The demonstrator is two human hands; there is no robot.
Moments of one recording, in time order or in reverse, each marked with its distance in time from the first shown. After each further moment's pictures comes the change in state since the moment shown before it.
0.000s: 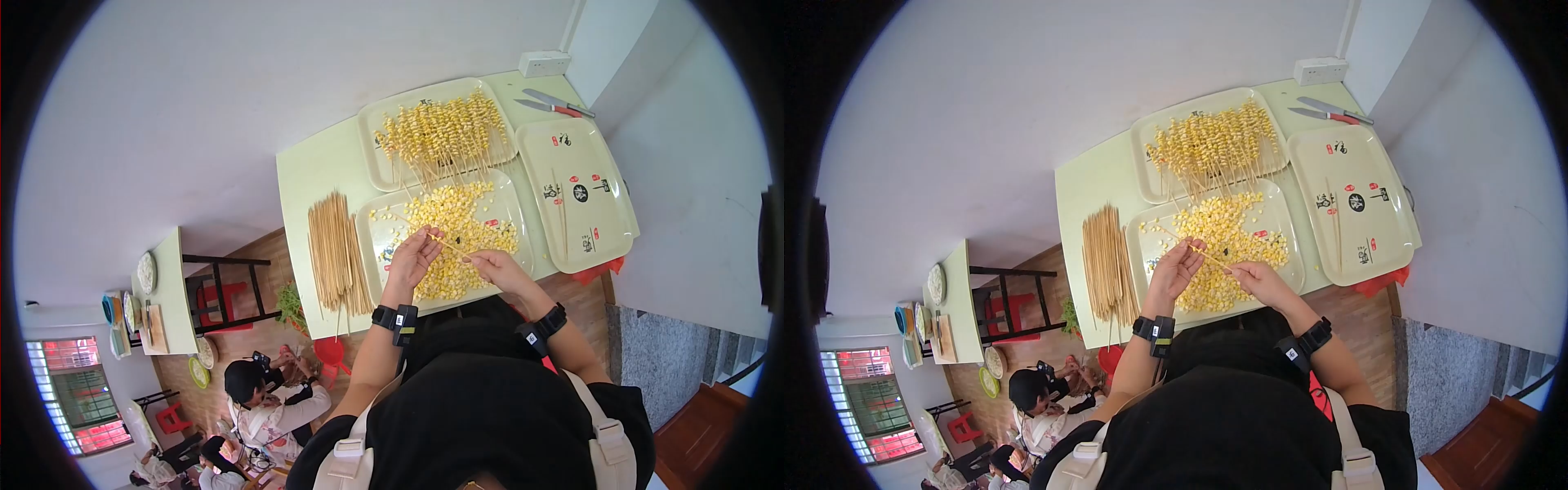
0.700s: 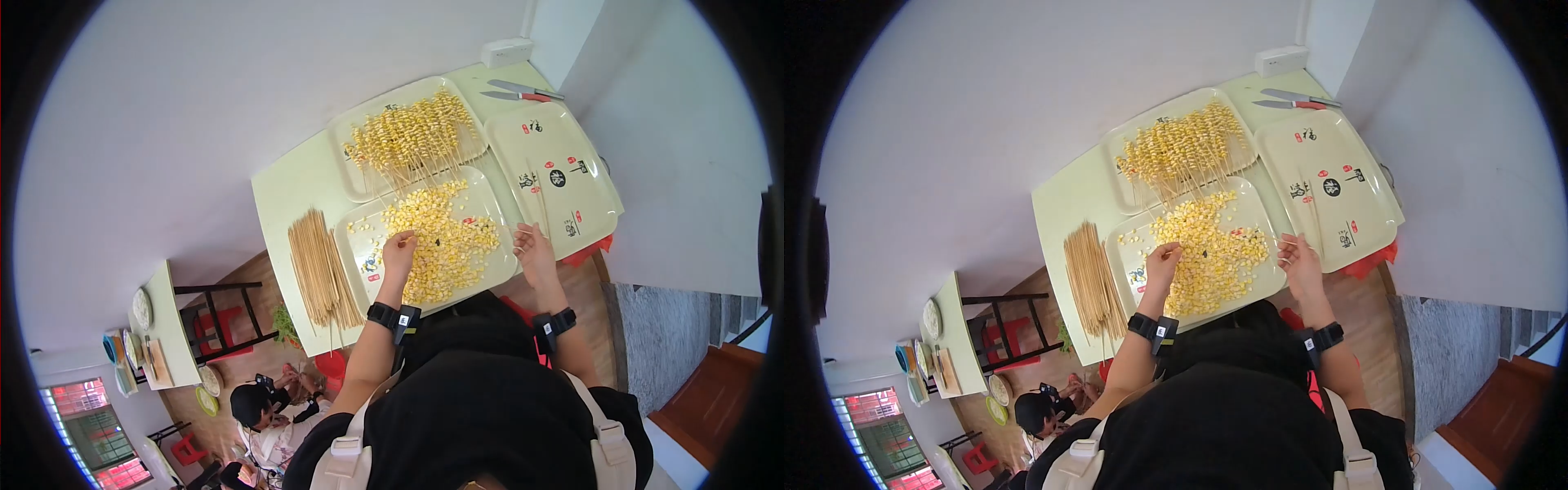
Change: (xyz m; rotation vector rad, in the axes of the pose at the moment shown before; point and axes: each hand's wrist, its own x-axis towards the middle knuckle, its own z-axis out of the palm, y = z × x) left_hand 0.041 -0.029 -0.023 0.864 0.244 0.288; right_hand -0.040 0.015 -0.065 0.722 0.698 -0.093
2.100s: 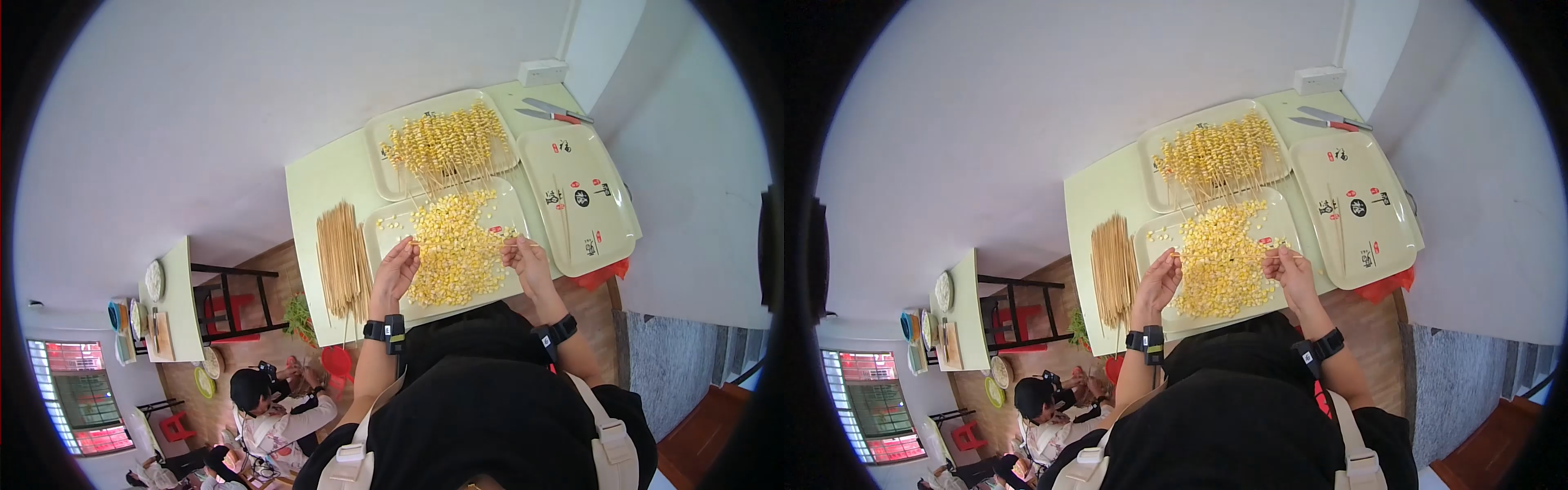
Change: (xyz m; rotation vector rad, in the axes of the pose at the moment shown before) left_hand -0.039 0.040 -0.061 -0.899 -0.188 -0.221; right_hand -0.015 0.014 0.053 -0.133 -0.307 -0.033
